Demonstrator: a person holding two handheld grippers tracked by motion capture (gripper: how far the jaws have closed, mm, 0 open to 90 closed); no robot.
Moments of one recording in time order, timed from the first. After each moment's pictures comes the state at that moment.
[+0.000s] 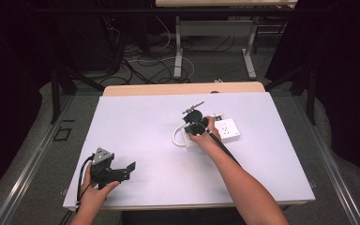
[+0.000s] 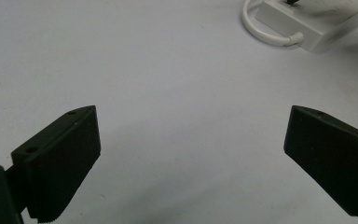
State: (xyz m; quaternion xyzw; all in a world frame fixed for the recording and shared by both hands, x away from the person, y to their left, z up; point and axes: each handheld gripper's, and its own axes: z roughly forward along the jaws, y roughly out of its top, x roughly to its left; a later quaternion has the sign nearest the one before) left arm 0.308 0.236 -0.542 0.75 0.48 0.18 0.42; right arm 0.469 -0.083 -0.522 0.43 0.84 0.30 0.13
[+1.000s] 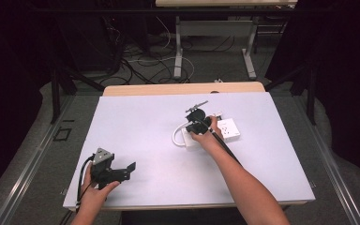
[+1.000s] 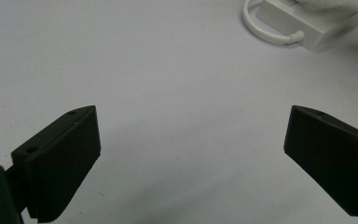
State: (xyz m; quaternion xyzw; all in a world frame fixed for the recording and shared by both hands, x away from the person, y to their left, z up) left arm 0.308 0.236 -0.542 0.75 0.48 0.18 0.42; right arm 0.469 -0.093 -0.518 0.44 0.83 0.32 0.13
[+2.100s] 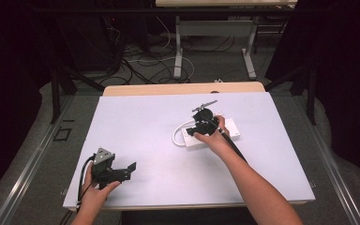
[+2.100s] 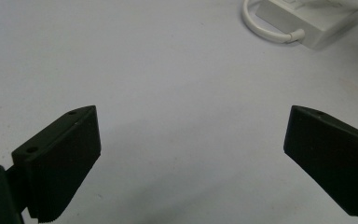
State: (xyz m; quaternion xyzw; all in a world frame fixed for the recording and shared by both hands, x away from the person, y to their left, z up) left arm 0.309 0.234 -0.543 0.75 0.48 0.18 0.42; right arm 0.453 -0.114 -0.499 0.44 0.82 0.34 0.12
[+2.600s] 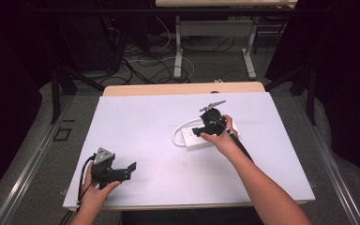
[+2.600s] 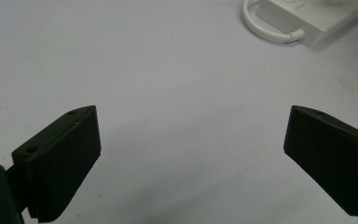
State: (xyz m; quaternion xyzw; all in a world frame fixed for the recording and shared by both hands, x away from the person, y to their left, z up) left arm 0.310 0.233 -0.543 0.75 0.48 0.19 0.42; right arm 0.447 -0.137 -0.494 0.43 0.82 0.34 0.14
